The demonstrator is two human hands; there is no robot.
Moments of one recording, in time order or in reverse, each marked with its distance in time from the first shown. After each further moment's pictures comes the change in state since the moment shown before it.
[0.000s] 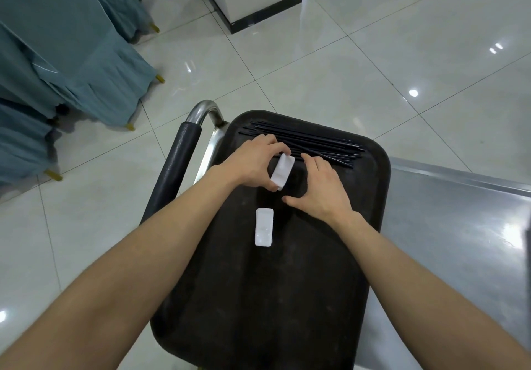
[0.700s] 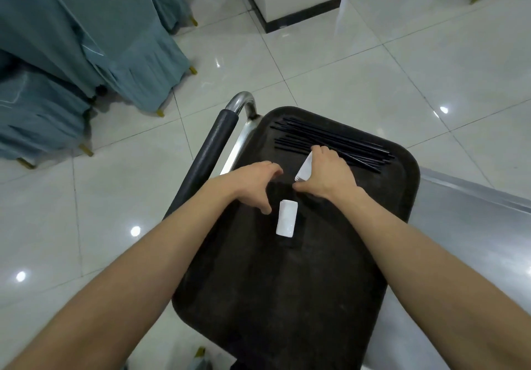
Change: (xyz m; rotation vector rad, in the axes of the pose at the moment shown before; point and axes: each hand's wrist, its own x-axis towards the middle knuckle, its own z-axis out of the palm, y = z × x) left_hand -0.082 -0.012 0.003 -0.124 -0.224 -0.218; right_hand 0.032 -0.048 -0.007 -0.179 -0.095 -0.067
